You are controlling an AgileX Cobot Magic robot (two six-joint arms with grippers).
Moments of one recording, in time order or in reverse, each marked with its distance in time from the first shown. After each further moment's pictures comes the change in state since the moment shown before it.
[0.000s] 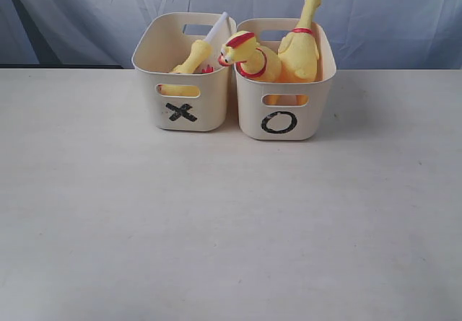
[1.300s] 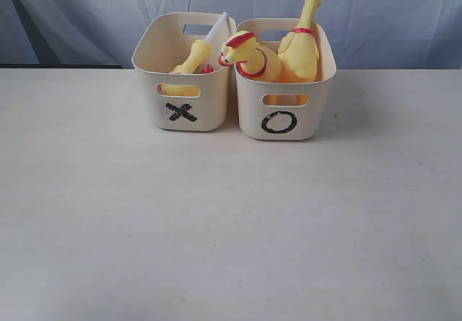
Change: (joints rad) left arm 0.000 0.000 0.000 0.002 0.007 0.261; right arm 0.000 0.000 0.000 0.005 0.009 -0.053
